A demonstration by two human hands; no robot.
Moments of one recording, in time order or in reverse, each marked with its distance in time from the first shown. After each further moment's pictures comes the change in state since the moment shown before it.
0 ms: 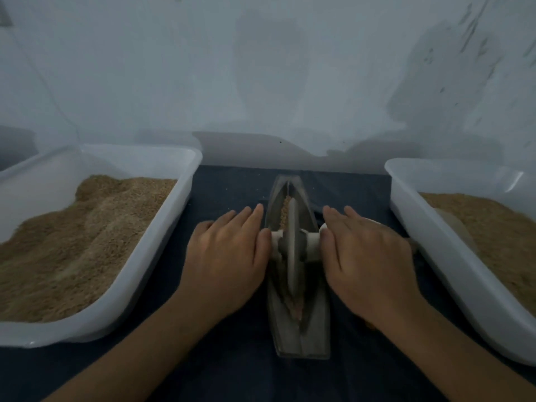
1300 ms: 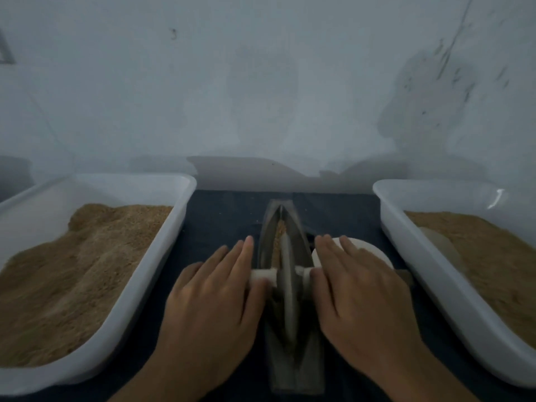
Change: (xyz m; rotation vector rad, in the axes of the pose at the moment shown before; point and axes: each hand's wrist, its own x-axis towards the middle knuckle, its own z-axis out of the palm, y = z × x) left_hand -0.030 -0.008 0.004 -0.028 0.040 0.073; right_hand -0.017 -0.003 -0.005 0.032 -0.038 0.043
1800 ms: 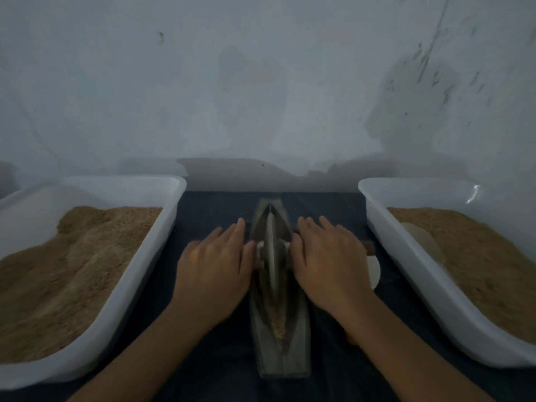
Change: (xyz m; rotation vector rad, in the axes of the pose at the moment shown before) left_hand 0.047 0.002 0.007 0.058 -0.106 -0.058; right_hand 0.041 -0.002 0.019 0.016 -0.113 0.079
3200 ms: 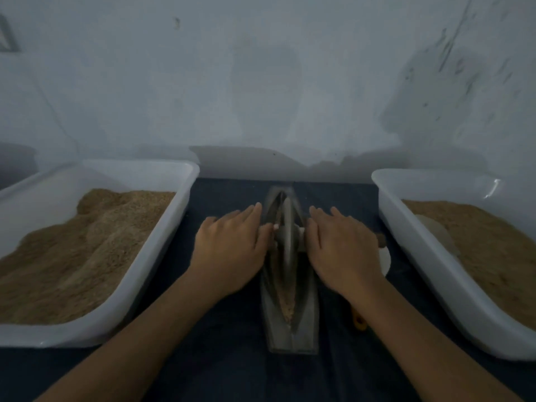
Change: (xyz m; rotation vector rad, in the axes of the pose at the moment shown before) left_hand 0.009 0.001 -0.001 -0.044 -0.026 0.030; right_hand 0.002 0.005 0.003 0.078 -0.057 0.005
